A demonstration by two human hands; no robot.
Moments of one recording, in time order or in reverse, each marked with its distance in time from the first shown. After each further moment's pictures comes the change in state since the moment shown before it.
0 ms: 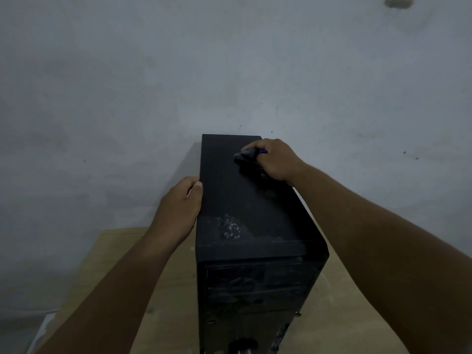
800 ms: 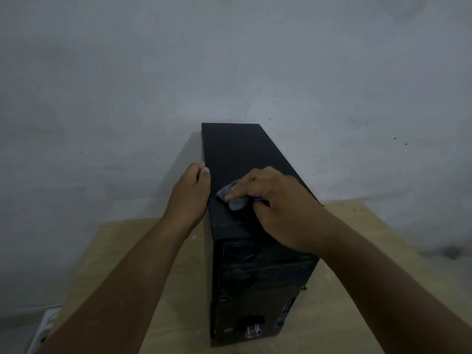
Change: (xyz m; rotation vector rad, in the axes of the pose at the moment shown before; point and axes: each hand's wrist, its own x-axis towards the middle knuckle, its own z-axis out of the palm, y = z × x) left_hand 0.002 -0.008 0.003 -0.019 -0.001 0.010; right_hand -0.159 -0.079 0.019 -0.155 -0.064 -0.317
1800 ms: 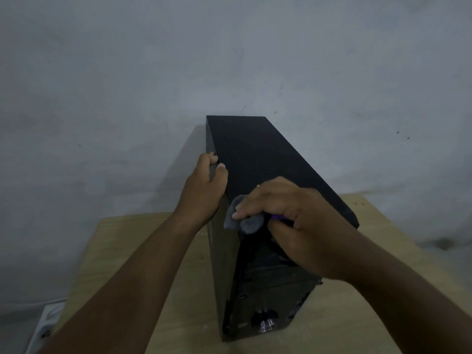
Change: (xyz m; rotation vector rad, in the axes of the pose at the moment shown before) left_hand 0.007 -0.010 -0.002 -0.074 -0.092 0.067; right_hand -0.020 -0.021 0.006 0.060 -0.015 -0.096
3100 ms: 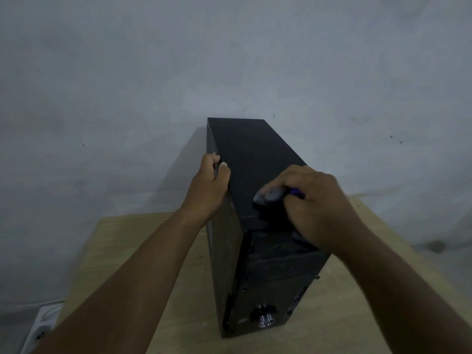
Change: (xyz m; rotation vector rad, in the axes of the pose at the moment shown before) left_hand -0.003 0.001 0.000 -0.023 -0.044 -0.033; right_hand 0.003 0.005 -0.003 0.031 0.242 0.293
